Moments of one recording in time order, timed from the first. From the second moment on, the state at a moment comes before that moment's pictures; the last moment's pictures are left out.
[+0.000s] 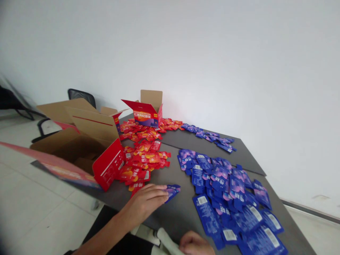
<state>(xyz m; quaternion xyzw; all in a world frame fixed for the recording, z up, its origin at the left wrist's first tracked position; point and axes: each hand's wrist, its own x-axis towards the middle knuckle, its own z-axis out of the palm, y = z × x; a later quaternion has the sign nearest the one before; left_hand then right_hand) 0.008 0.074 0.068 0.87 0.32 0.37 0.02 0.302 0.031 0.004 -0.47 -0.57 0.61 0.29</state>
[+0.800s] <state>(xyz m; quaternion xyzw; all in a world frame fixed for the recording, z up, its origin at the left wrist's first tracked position) -0.008 0.028 0.012 0.88 0.38 0.29 0.08 0.264 0.007 0.051 -0.49 -0.63 0.30 0.52</state>
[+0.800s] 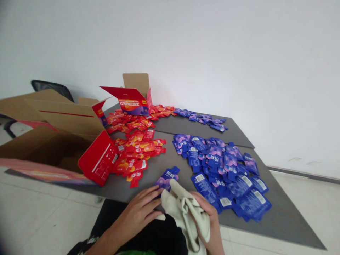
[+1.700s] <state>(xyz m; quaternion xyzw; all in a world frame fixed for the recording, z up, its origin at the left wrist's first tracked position) -0.007 0.032 -0.001 0.85 0.36 0.37 0.05 0.197 0.054 0.054 -0.48 -0.84 0.13 0.20</state>
